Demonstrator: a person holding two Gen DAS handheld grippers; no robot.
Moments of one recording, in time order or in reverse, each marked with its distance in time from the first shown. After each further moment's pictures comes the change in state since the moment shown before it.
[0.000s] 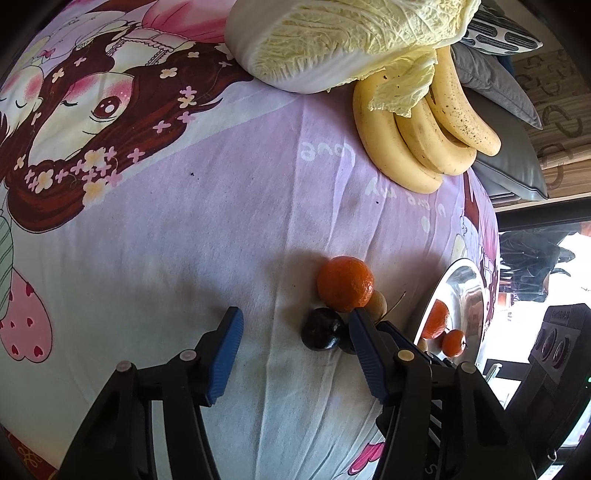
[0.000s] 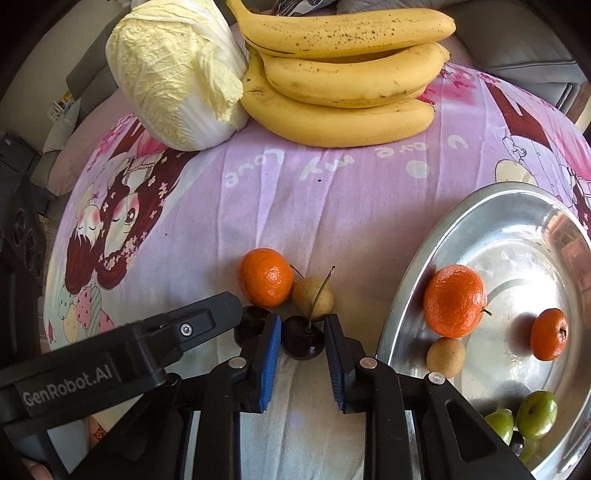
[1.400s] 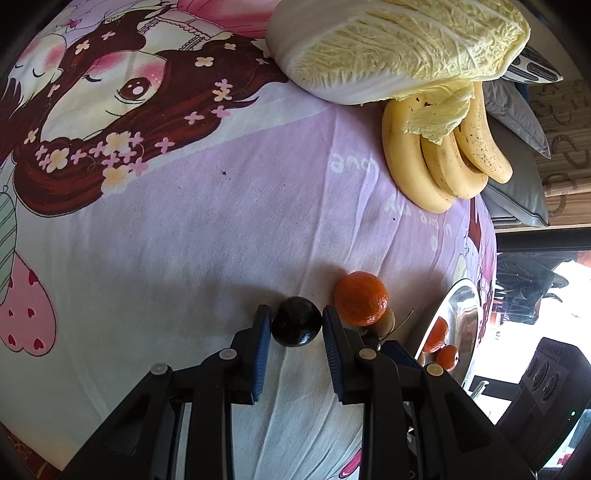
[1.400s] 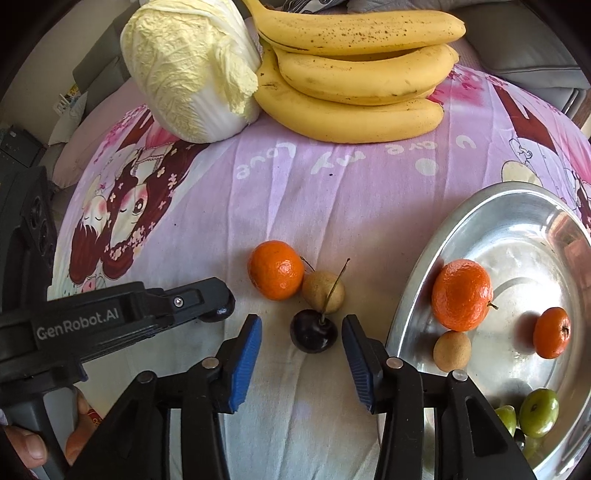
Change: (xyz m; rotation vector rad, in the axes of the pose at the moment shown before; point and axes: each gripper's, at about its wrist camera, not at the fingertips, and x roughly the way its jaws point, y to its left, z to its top) left arm -0.007 0.028 0.010 -0.098 0.006 -0.028; right arm 0.000 0.000 0.003 -0.030 0.020 0.005
